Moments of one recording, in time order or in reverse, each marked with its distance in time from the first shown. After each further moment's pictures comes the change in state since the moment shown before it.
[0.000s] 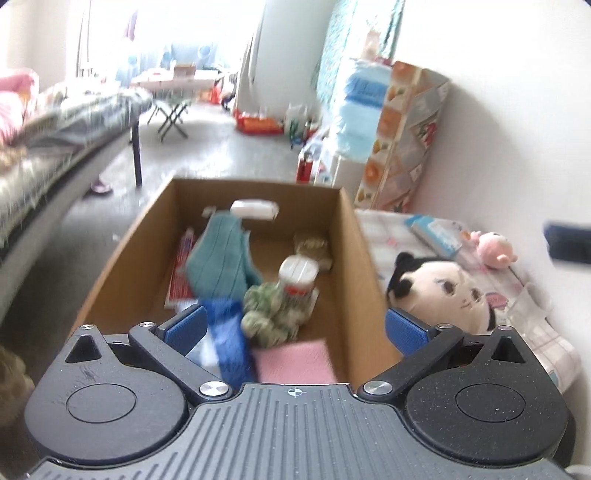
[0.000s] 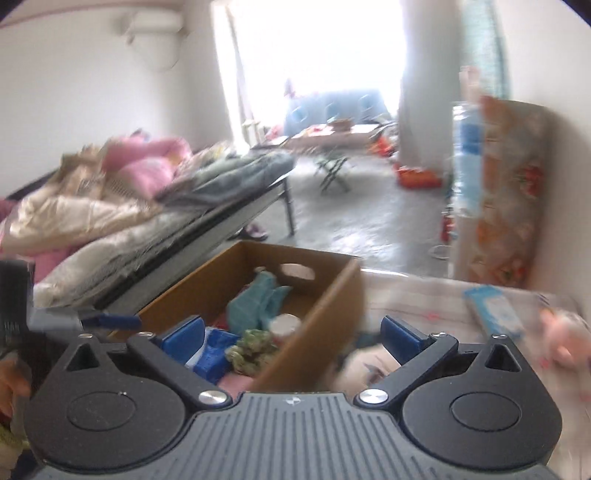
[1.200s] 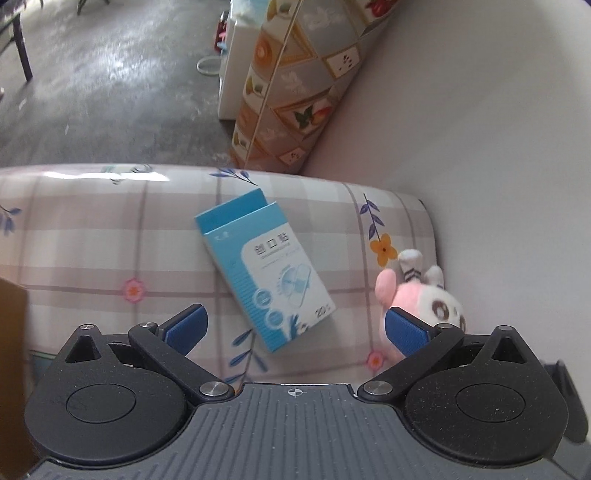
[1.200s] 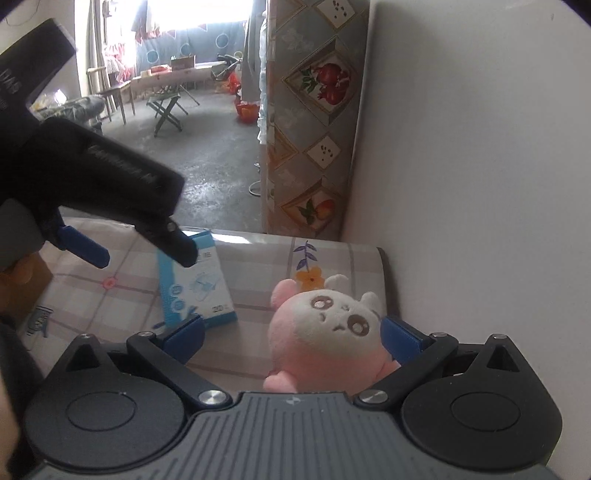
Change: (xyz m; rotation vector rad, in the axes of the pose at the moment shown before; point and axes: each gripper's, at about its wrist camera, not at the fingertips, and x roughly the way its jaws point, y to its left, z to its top) left arm 0.343 -0.282 0.147 -0.119 0.525 -0.108; right arm 0.117 -0.324 -0.013 0.056 0.217 -0.454
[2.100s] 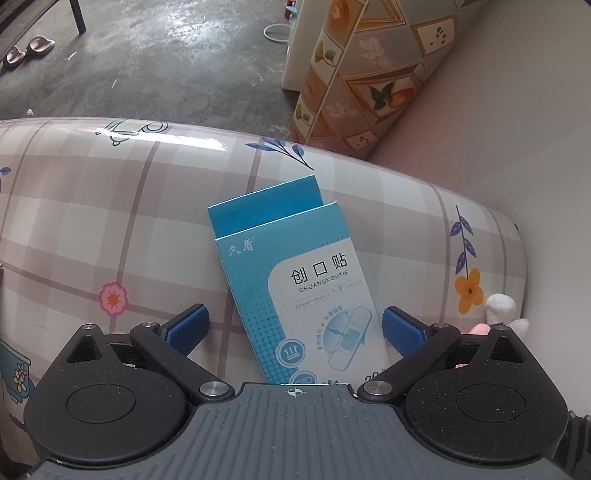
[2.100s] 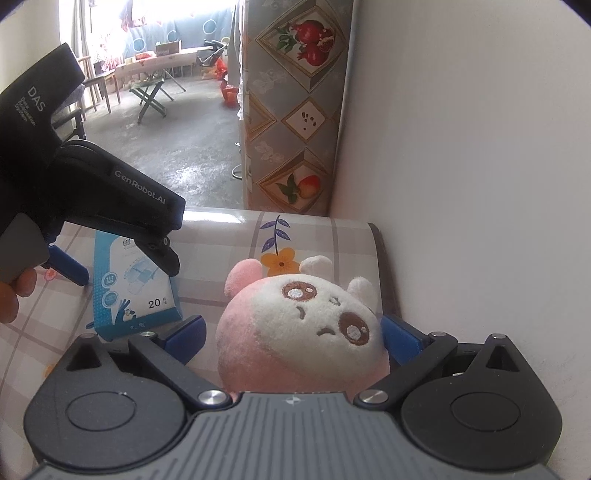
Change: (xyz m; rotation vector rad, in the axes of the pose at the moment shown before) left arm 0.082 0.009 0.021 -0.171 0.070 0.179; right arm 0.064 -0.024 -0.010 0.023 0.047 -0.023
